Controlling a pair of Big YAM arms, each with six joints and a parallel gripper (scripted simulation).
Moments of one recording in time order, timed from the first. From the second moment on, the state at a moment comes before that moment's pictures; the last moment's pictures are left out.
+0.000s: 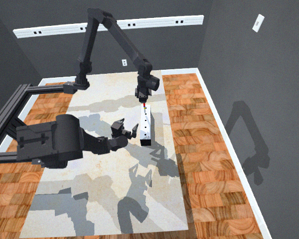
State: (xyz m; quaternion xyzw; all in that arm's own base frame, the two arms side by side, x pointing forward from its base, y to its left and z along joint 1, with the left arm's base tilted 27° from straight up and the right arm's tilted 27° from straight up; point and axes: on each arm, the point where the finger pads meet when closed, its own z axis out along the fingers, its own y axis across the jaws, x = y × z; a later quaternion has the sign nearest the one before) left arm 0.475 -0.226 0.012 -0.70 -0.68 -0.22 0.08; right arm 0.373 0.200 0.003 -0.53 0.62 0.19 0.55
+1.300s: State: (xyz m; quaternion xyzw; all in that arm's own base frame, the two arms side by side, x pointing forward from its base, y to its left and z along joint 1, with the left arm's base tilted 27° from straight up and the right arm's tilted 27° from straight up) left arm 0.486 -0.215 0.010 -0.69 -0.69 -0.22 0.07; right arm 0.372 0.200 0.002 -0.53 0.62 0.19 0.55
